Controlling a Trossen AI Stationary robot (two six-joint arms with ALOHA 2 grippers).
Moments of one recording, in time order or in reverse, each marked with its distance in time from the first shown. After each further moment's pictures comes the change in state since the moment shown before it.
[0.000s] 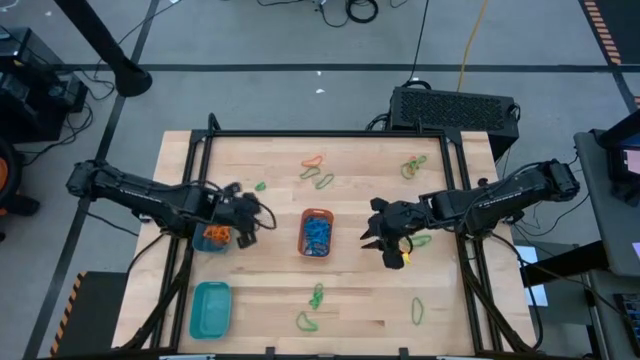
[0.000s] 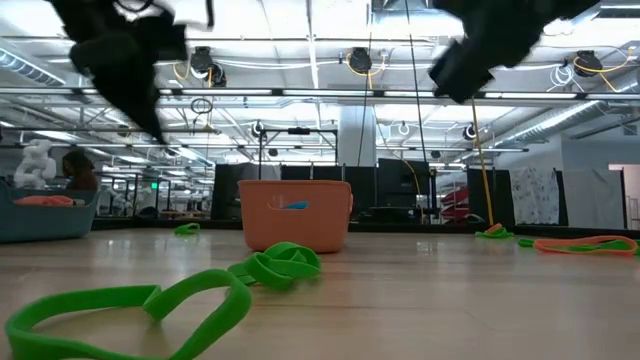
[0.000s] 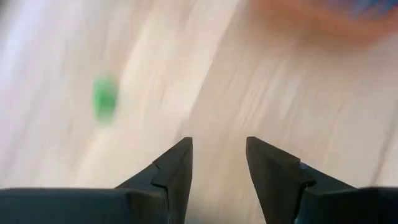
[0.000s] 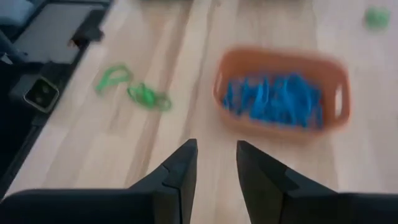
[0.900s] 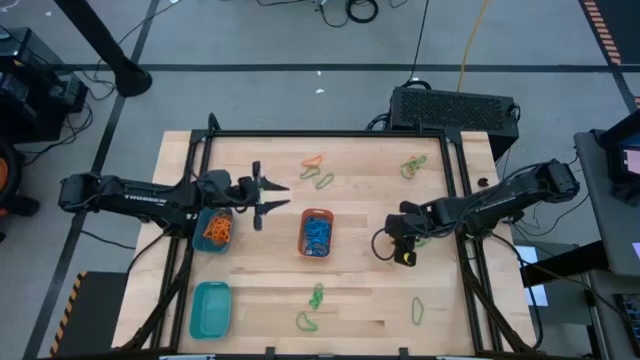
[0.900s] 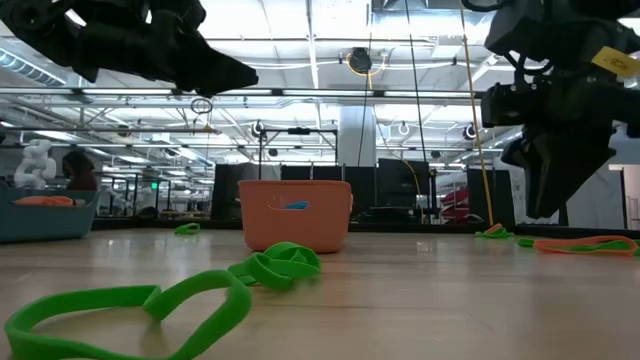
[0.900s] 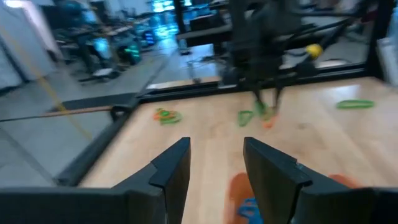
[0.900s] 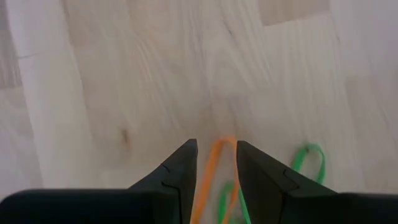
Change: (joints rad) left arm 0.306 -0.089 -0.382 1.355 0.350 0.677; right arm 0.001 0.000 -0.208 -0.309 0.104 0.294
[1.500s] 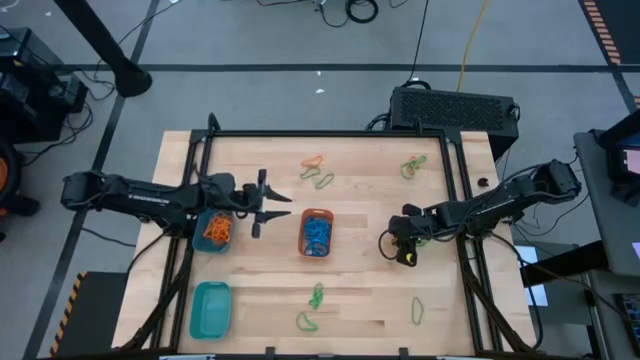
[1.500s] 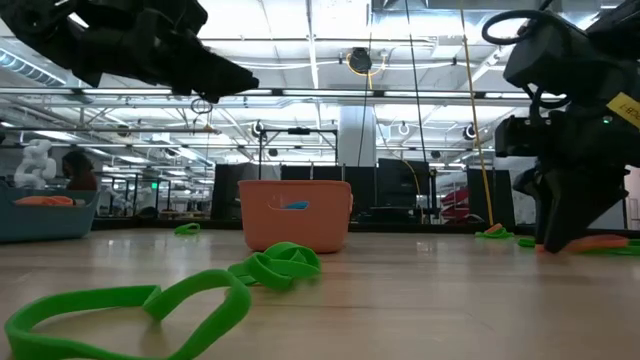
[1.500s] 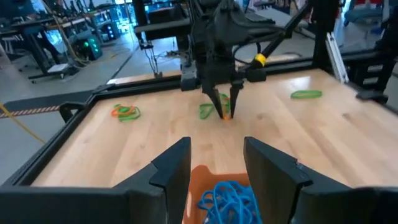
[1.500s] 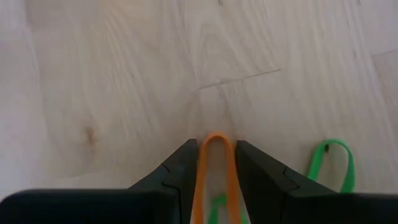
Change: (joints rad) left arm -0.024 0.038 0.000 -0.009 0.129 -0.021; right arm -0.006 -0.003 -0.207 0.265 0.007 0.019
